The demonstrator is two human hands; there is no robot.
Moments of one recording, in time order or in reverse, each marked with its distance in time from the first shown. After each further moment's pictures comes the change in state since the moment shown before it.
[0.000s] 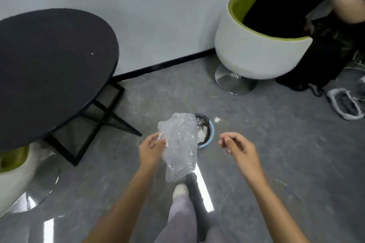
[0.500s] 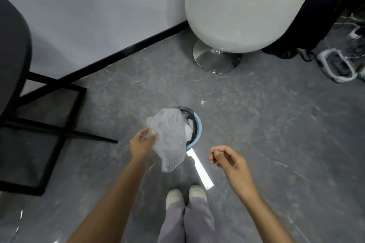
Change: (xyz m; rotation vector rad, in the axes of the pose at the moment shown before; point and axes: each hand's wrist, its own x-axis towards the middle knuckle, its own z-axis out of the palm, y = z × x) left_hand 0.182 -0.076 0.116 0.183 -0.038 -0.078; right_hand 0.092 0.137 -0.012 0.054 0.094 0.223
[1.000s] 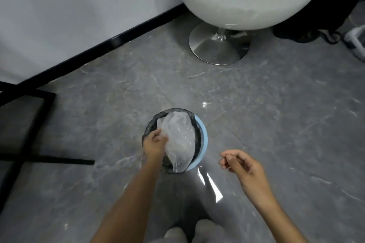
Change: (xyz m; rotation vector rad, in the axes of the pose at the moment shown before) left_hand 0.201 -0.161 0.144 0.101 -0.030 0.051; right_hand 0.155 0.194 -0.013 0.021 0.085 -0.016
